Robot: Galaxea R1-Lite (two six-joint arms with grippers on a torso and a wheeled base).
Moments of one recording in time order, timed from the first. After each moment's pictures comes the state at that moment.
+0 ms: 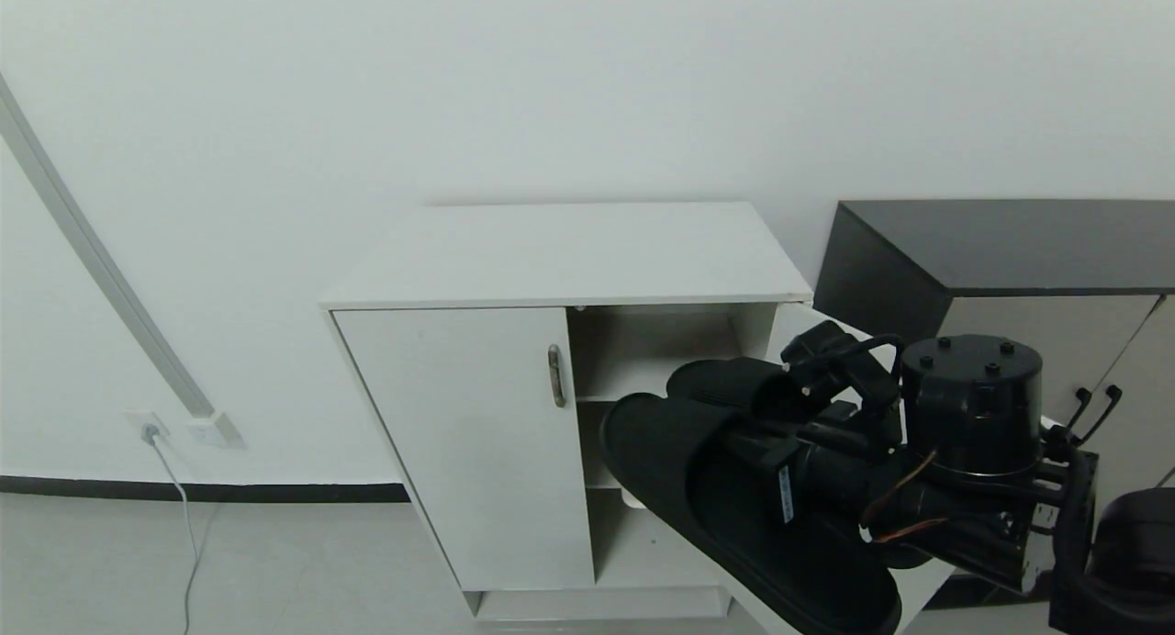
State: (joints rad) left arm 0.00 0.00 0.00 0.01 -0.02 0.00; right arm 0.75 1.69 -0.66 -0.75 -0.06 0.04
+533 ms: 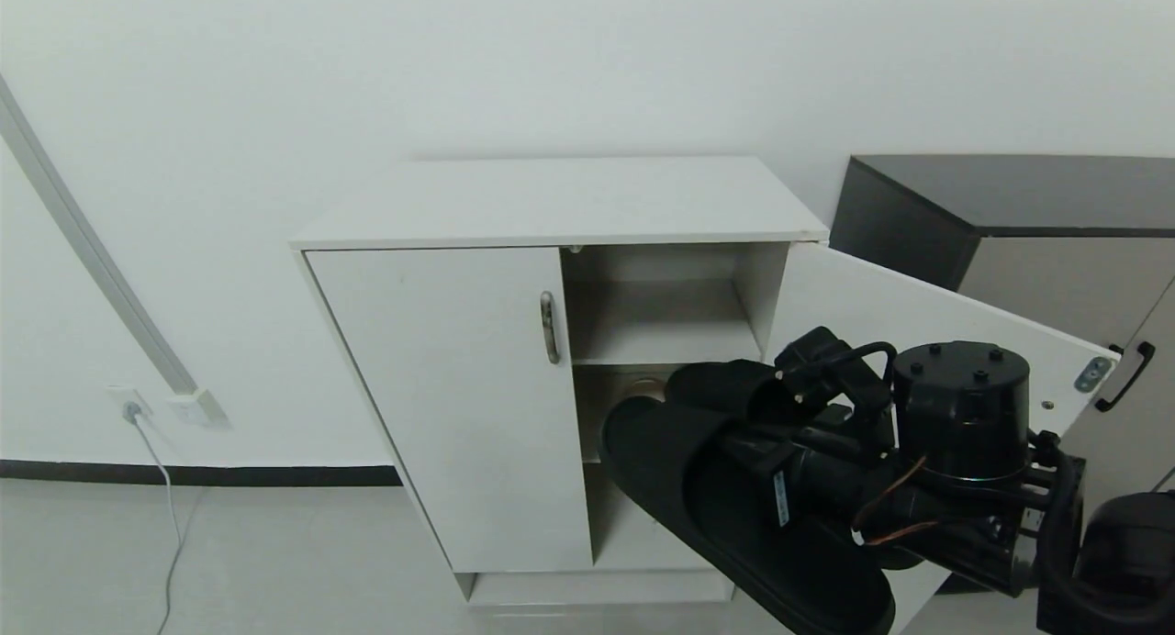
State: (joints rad) left arm 0.00 0.00 0.00 0.01 -0.02 0.00; right arm 0.75 1.71 -0.66 -0.78 -0.06 0.02
